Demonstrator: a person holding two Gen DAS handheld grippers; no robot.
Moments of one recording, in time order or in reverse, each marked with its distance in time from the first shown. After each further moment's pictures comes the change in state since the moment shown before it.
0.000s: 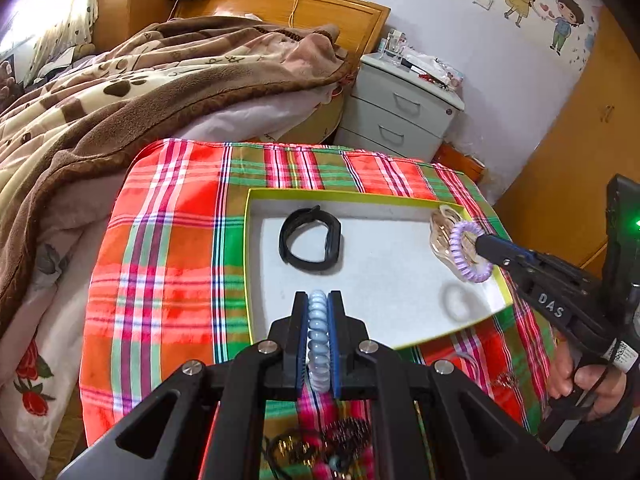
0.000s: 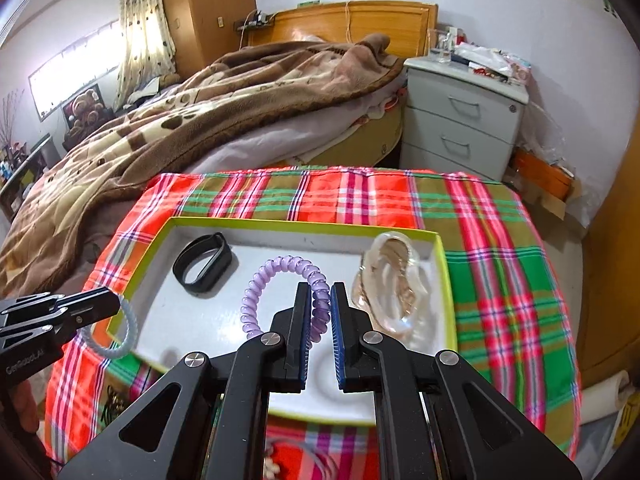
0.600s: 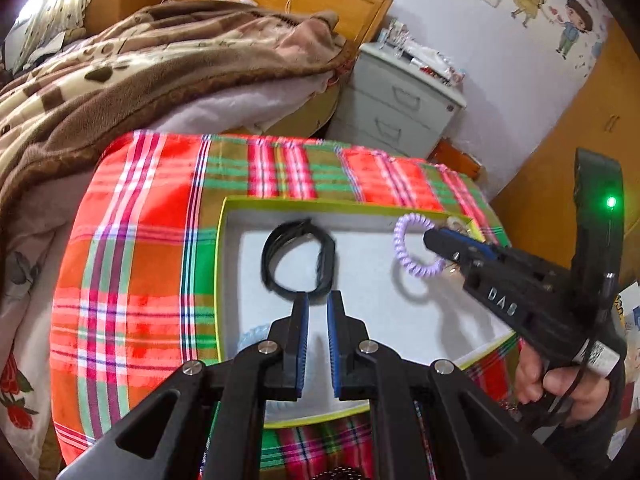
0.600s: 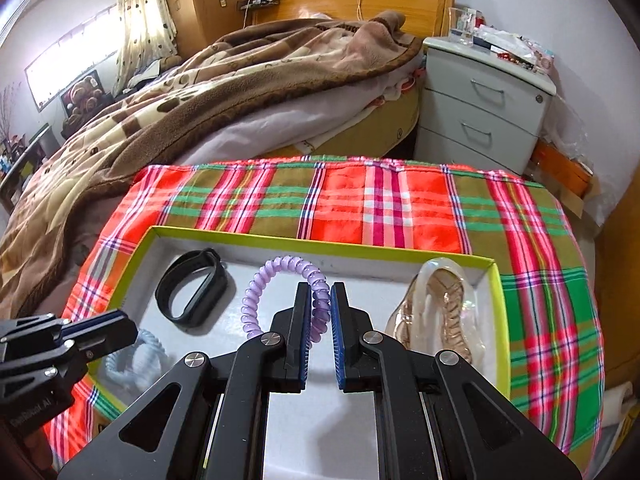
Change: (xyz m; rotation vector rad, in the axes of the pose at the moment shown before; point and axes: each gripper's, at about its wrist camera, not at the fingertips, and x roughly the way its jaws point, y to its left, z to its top) left arm 0.040 0.004 0.020 -0.033 0.054 -0.040; right arm 0.050 0.010 0.022 -0.014 0.077 0.020
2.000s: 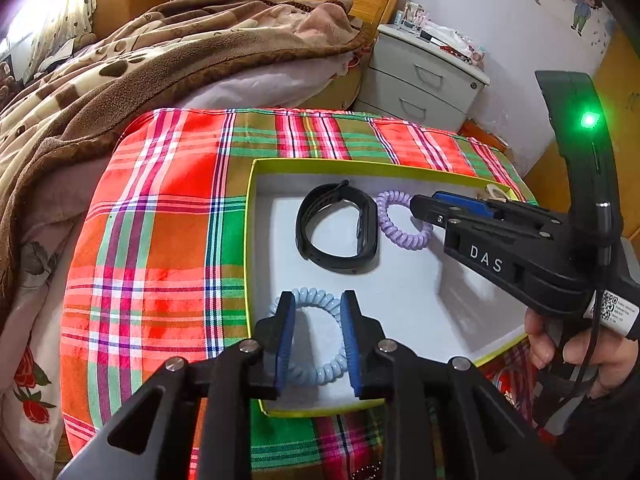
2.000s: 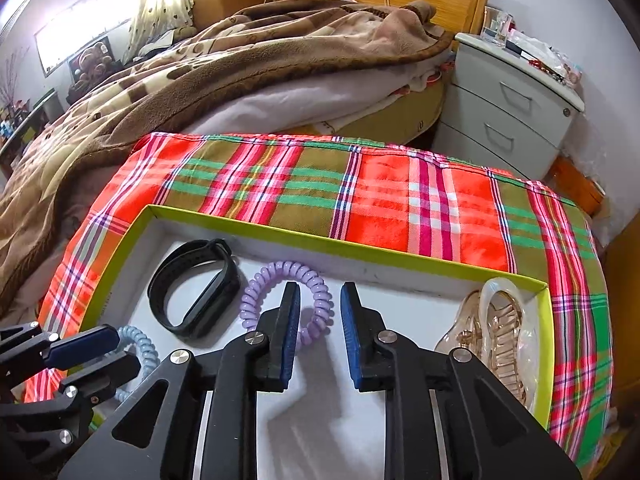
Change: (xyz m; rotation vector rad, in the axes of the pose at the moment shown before) left arm 0.011 0.003 -0.018 0.038 0.032 0.105; right arm 0.027 0.025 0.004 -0.091 0.048 0.002
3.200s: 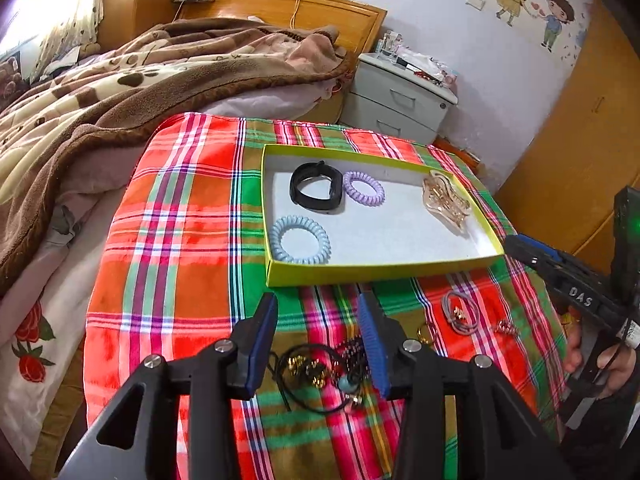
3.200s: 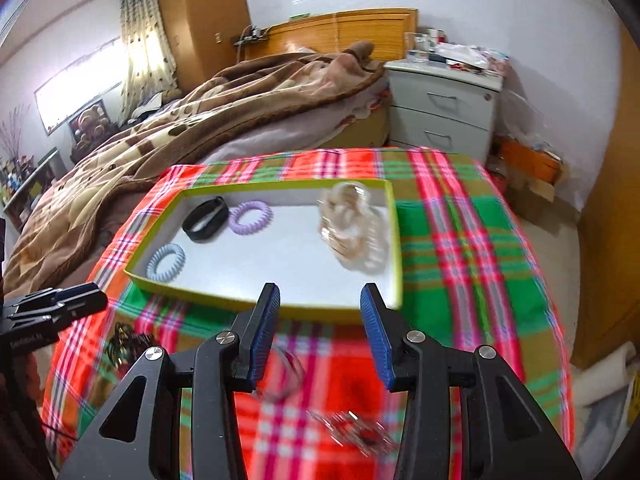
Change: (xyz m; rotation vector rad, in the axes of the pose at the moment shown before) left arm -0.079 0.003 -0.071 0.001 -0.112 -0.064; right arm -0.135 -0.060 -0.124 0.155 -0.177 -0.029
